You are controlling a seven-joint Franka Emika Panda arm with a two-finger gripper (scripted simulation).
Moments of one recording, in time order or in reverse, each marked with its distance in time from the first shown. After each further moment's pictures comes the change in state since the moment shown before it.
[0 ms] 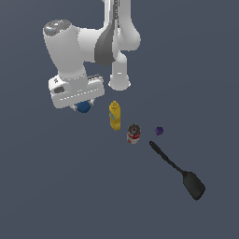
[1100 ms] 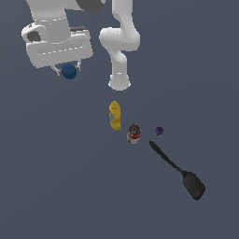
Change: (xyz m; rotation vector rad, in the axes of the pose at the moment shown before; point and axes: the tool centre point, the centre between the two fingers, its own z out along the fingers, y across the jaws) arm -0.068 0.007 -0.132 -0.001 0.000 0.000
